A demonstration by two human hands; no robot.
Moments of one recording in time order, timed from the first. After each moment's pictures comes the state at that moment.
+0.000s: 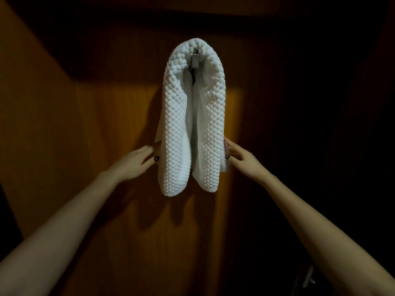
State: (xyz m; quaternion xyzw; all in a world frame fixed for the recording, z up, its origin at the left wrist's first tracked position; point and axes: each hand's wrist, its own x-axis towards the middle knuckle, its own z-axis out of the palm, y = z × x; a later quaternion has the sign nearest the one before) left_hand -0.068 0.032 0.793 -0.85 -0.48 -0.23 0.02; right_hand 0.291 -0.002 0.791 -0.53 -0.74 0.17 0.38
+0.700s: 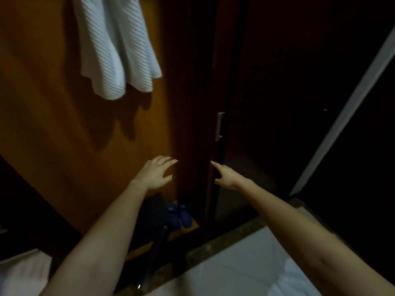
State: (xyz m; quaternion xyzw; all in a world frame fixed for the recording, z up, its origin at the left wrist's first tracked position) left_hand 0.044 -0.251 0.586 -0.94 -0.34 0.02 -0.07; right_hand 0.299 -0.382 0.570 -0.77 -0.55 0.29 0.14
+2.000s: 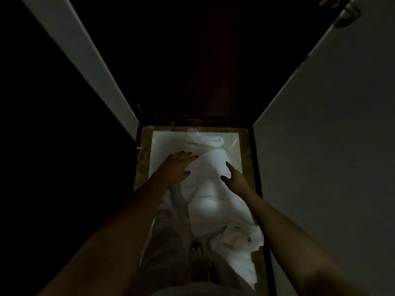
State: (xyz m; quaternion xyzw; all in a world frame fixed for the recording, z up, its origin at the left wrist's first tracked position) left_hand 0.815 -0.531 0.332 -0.92 0.25 0.27 -0.13; right_hand 0.752 -0.773 0.327 -0.87 0.15 0.28 0.38
